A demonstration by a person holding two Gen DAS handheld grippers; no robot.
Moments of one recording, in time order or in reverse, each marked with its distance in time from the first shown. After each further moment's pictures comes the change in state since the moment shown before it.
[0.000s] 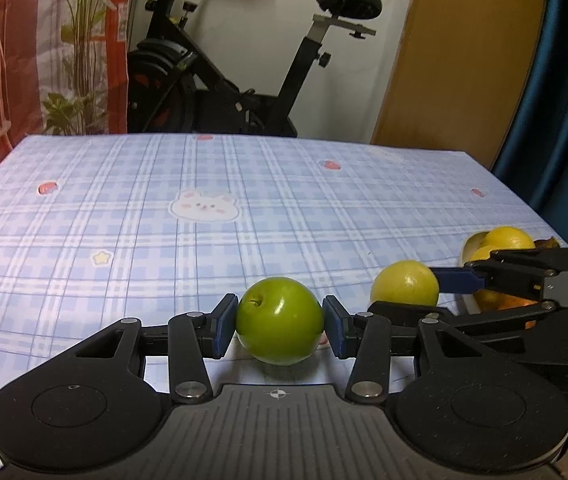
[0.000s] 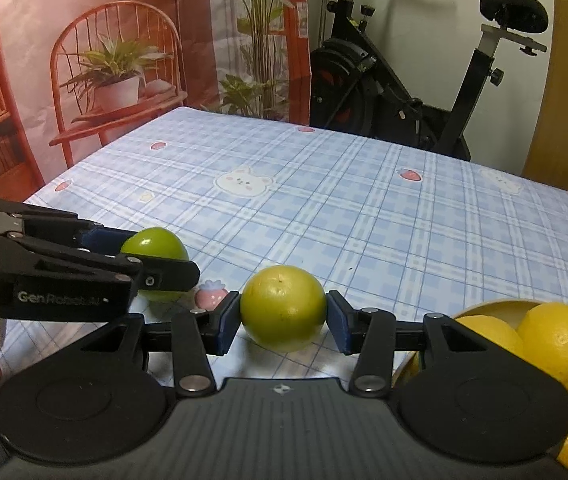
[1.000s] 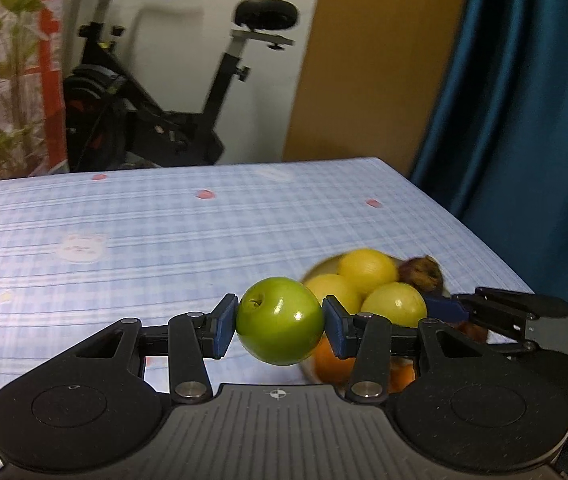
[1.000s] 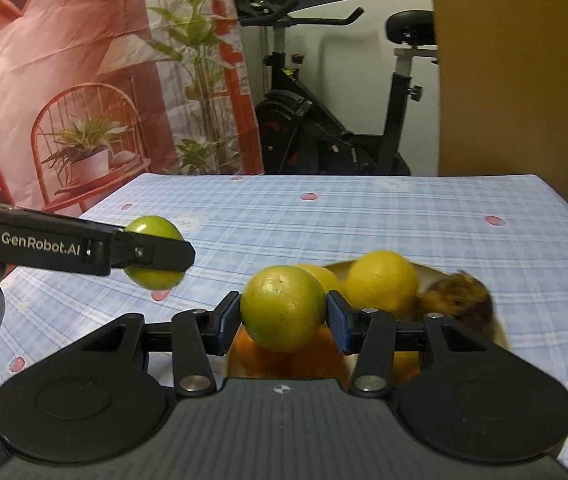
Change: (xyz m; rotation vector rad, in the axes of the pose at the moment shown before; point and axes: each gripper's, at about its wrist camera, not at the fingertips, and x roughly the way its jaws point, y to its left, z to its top) left arm -0.016 -0.106 0.021 0.082 -0.007 -0.136; right arm -0.121 -0.072 -0.051 0.172 -0.165 -0.059
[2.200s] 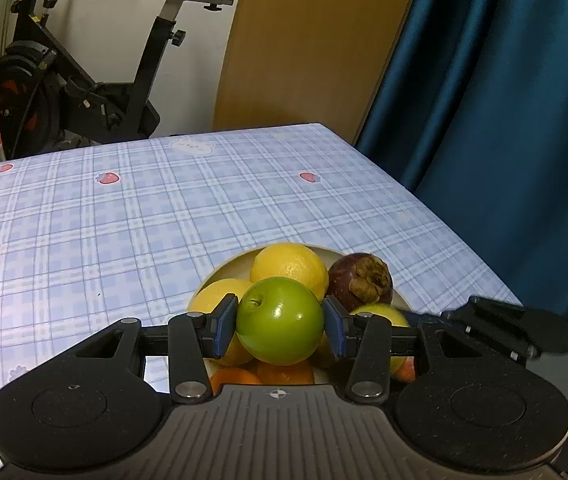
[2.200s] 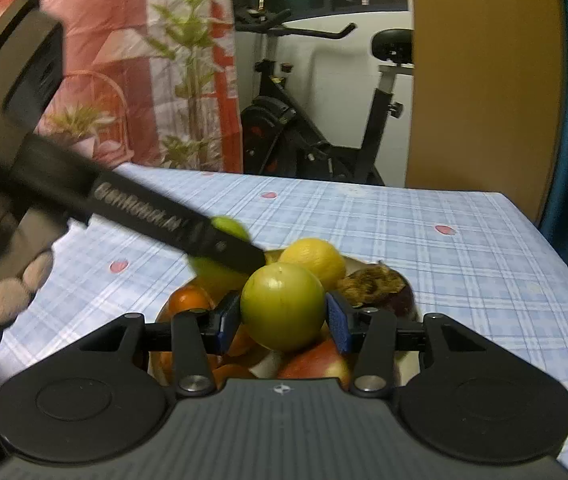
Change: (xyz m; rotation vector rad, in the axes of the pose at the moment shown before) left arm 0.068 -0.032 0.016 0.028 0.099 -0.154; right arm -0.020 -0.020 -0.021 -0.135 -0.015 -0.052
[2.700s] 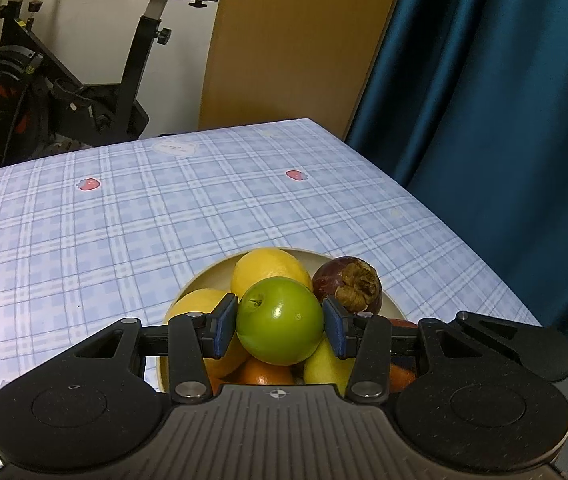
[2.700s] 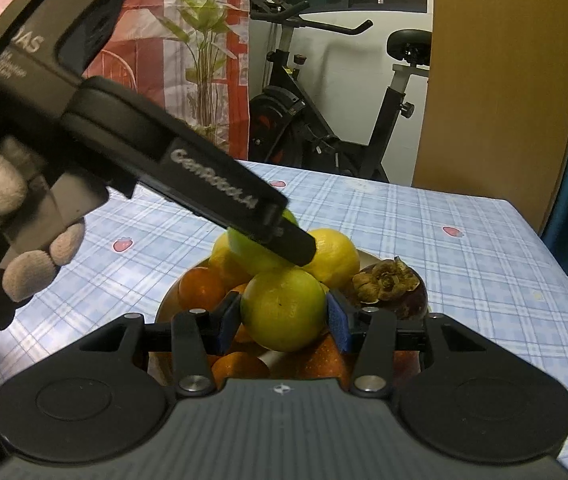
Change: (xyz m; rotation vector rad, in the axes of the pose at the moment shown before) left arm 0.013 -0.011 0.004 0.033 0.015 -0.013; right arm 0.007 0.009 -0.003 -0.044 0.021 -0.001
